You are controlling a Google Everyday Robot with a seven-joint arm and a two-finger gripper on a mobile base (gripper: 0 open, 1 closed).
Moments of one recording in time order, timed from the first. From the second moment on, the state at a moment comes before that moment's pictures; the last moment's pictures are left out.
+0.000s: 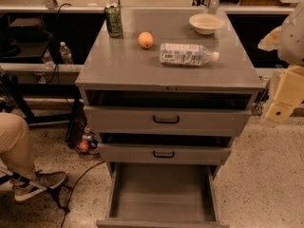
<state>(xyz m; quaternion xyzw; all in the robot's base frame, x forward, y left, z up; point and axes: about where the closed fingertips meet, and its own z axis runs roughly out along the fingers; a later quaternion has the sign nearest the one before) 0.438 -0.216 0.978 -0.60 0.78 -0.04 0.16</state>
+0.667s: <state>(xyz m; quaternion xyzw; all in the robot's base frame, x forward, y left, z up) 0.462 -0.220 0.973 -0.59 0.78 -0.02 0.19</state>
